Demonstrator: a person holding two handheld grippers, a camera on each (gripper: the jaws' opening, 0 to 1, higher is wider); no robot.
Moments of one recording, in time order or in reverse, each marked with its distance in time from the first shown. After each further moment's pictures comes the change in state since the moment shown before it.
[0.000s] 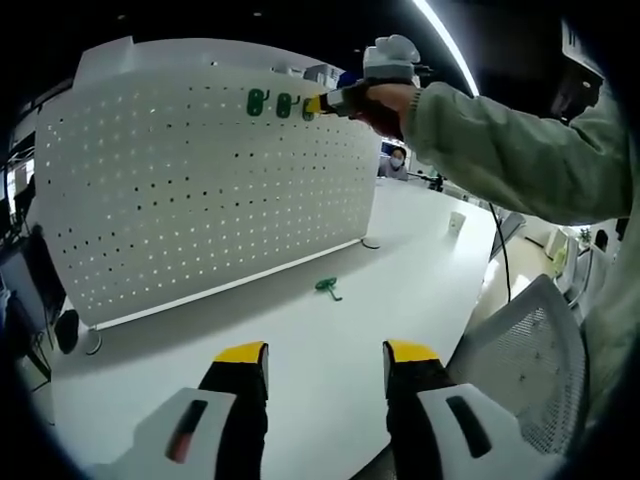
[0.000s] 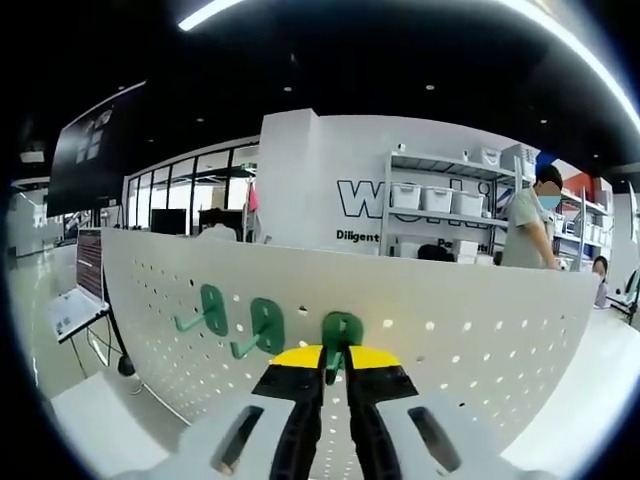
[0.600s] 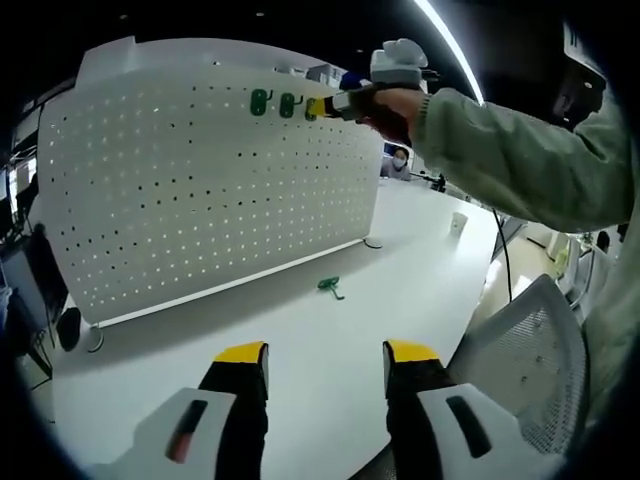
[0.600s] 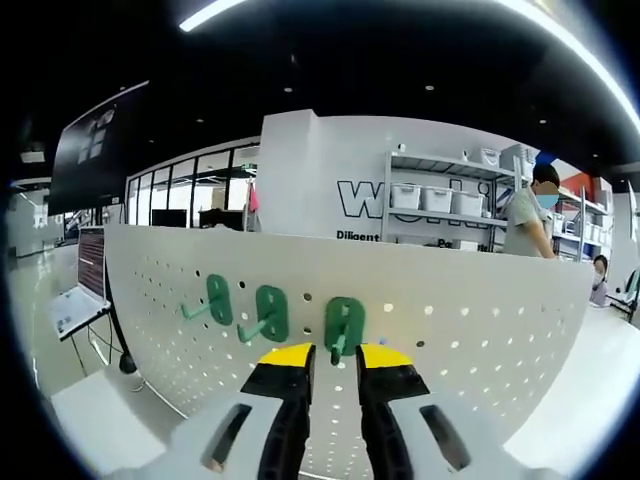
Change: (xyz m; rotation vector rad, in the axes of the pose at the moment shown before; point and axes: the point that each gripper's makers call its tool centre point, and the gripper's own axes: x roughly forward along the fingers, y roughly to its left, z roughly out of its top) left arm -0.002 0.001 -0.001 -0.004 -0.001 0.010; right arm -0.007 0.003 -0.007 0.007 -0.003 0.000
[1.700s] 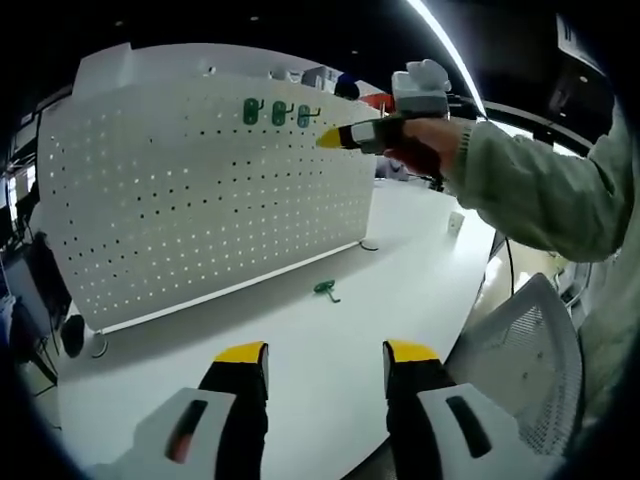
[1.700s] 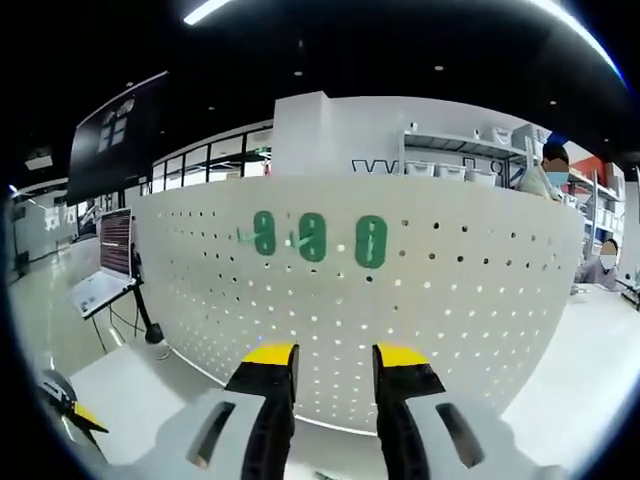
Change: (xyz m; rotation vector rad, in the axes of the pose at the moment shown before) left arm -0.008 -0.009 0.006 0.027 -0.009 0.000; right arm -0.055 0.029 -0.056 0.017 0.096 0.086
